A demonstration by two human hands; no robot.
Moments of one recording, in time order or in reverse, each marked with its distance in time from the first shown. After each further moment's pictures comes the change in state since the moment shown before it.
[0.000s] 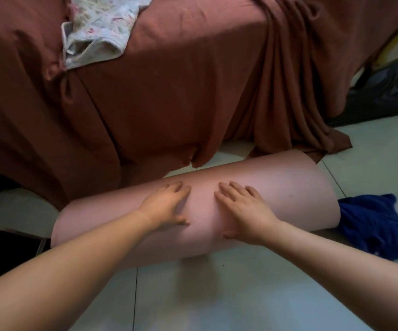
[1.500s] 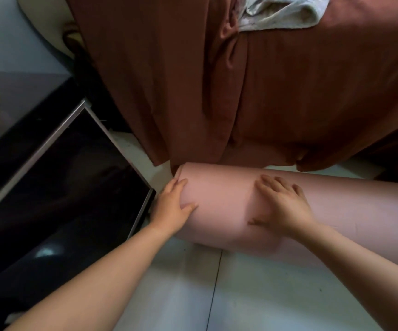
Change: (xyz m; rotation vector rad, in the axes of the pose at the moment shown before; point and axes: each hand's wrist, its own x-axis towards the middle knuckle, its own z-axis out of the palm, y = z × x) left_hand -0.128 -0.177 0.101 -0.644 0.493 -0.599; right_hand 0.121 -0.143 0.014 0.054 -0.035 -0.020
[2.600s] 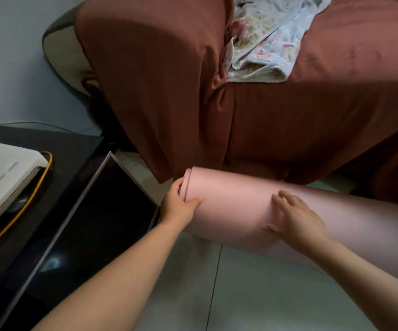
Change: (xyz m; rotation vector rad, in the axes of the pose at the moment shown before) left_hand -0.007 0.085 -0.067 -0.512 0.149 -0.244; right_hand -0.050 0.014 -0.082 0.125 0.026 0.110
